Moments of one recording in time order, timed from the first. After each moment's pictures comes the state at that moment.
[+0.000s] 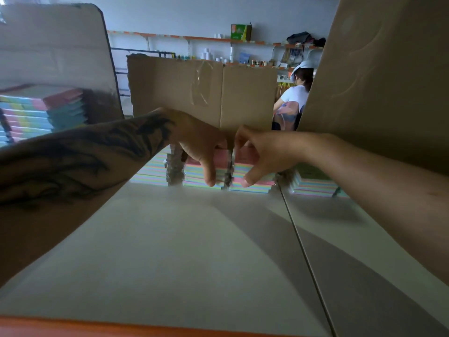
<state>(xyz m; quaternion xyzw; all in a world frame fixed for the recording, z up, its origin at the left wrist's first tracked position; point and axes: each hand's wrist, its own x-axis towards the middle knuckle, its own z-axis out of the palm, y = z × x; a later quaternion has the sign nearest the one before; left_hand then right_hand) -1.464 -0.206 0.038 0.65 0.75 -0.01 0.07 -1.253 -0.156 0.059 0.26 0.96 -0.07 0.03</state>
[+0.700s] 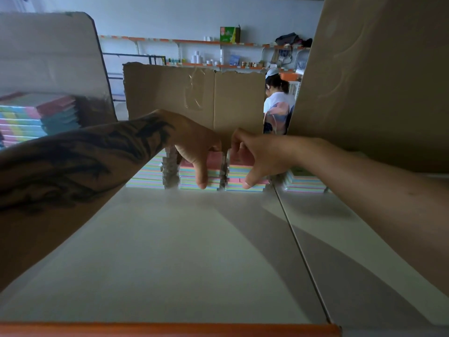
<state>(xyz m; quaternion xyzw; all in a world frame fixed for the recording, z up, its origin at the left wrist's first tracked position) -1.454 -0.206 0.041 0.66 0.75 0.00 0.03 -1.245 -0.156 0.052 0.26 0.96 -0.08 0.02</state>
